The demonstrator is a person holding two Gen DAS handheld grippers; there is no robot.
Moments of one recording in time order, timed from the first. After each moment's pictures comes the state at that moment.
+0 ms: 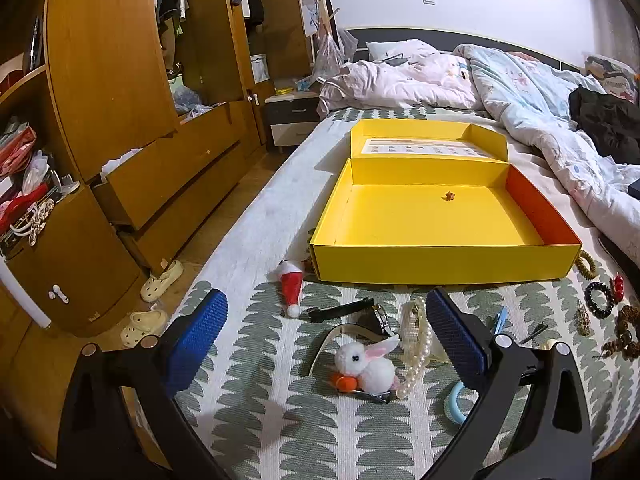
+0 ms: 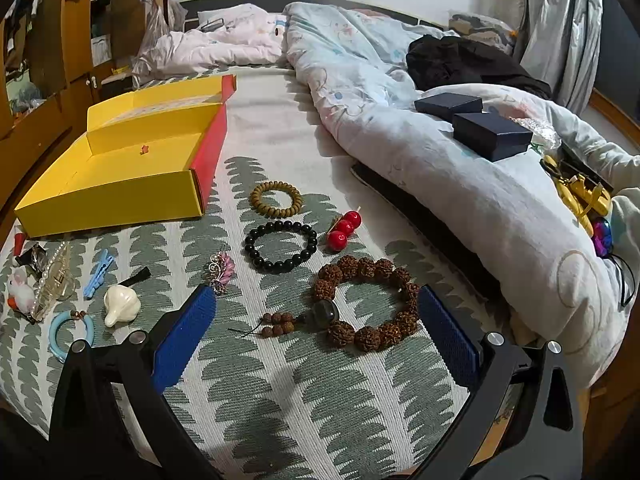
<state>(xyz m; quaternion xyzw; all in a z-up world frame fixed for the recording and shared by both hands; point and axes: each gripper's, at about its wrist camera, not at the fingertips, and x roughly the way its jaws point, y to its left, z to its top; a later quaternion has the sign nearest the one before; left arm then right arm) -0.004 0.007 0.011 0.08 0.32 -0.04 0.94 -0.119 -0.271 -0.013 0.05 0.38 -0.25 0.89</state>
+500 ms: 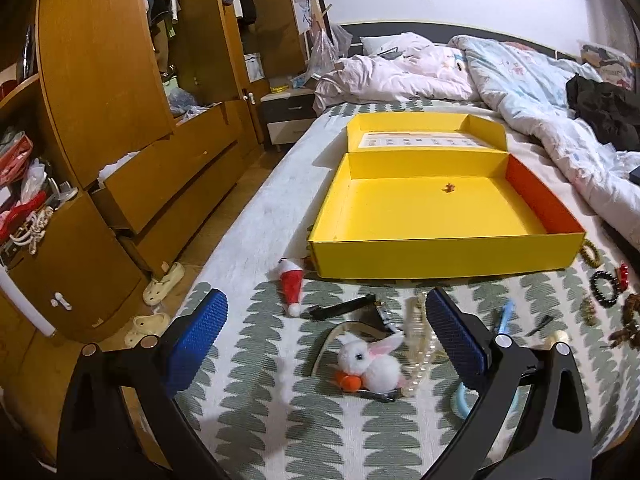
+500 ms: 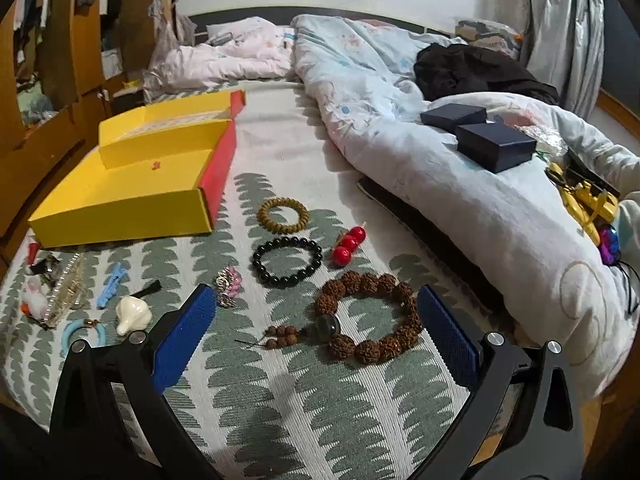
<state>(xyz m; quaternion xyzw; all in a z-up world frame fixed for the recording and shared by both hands) 0.002 0.005 0.004 0.10 0.33 -0.03 0.94 -0.125 -0.279 -0.003 0.07 0.35 -0.22 0.91</state>
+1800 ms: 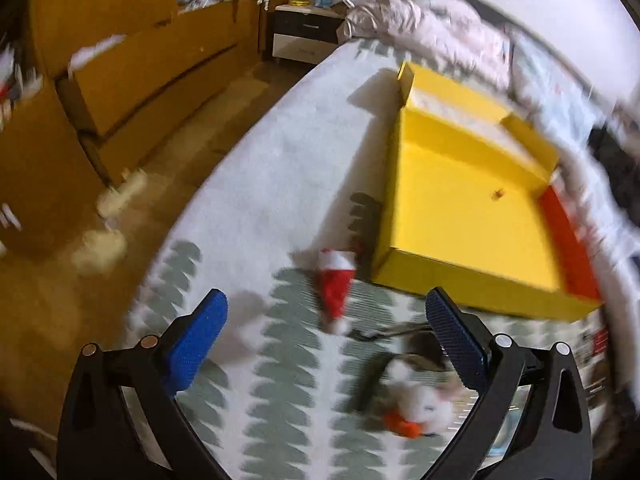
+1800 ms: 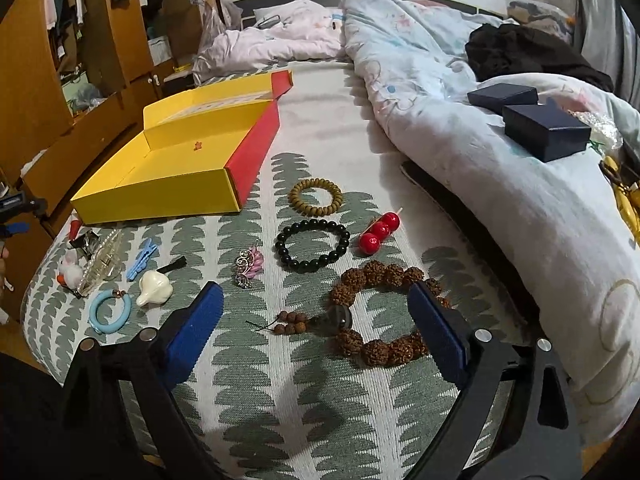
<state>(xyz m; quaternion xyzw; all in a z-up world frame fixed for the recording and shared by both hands) 0.110 0.083 -0.025 -0.02 0.48 -0.06 0.88 -0.124 -0.307 -0.015 0.09 0.39 -0.11 0.91</state>
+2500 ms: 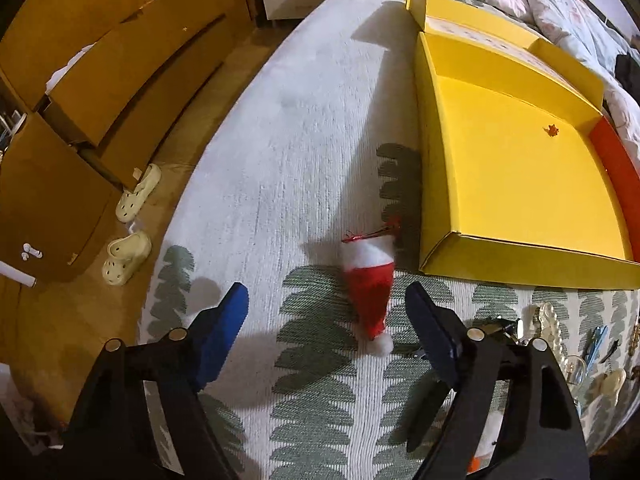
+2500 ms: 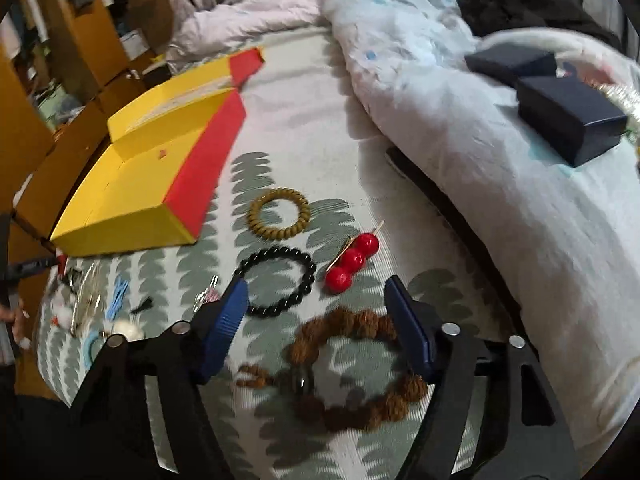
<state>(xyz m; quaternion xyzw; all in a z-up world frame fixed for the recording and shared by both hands) 0.150 0.070 -0.071 0.06 0.55 -0.04 0.83 -0.063 -0.376 -0.024 0.17 0.45 -0.11 0.87</state>
